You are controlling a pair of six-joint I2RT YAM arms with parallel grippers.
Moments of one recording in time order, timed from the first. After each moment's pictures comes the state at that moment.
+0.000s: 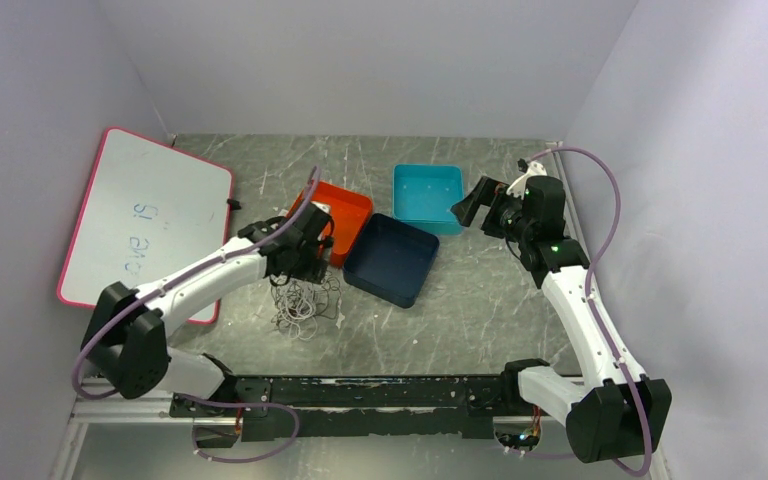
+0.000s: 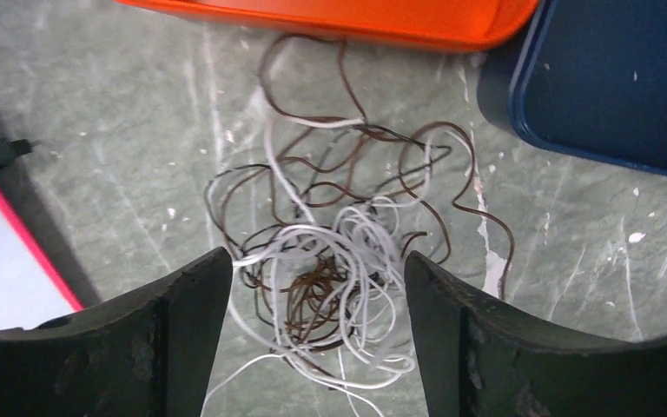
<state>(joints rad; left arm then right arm) -0.69 1.42 1.01 -0.71 -0.30 -0.34 0.12 1.06 0.91 -0.32 -0.25 0.43</state>
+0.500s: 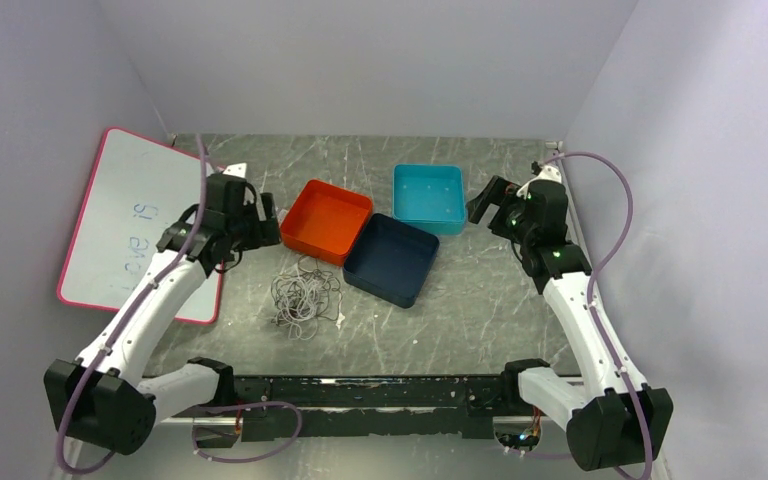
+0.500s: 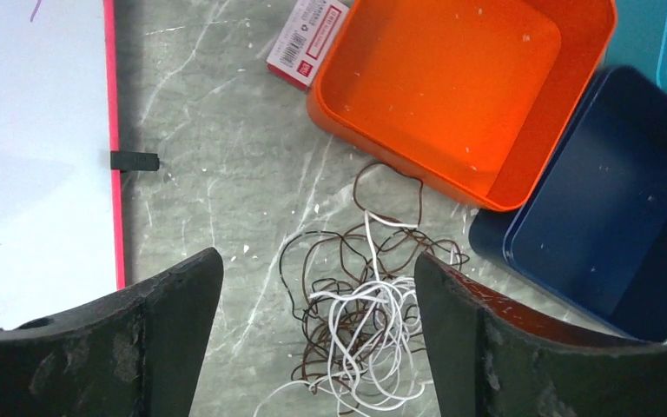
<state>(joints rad) -0.32 1.12 1.01 -0.66 -0.18 -0.40 0.12 1.02 0.89 -0.31 -0.05 0.45</state>
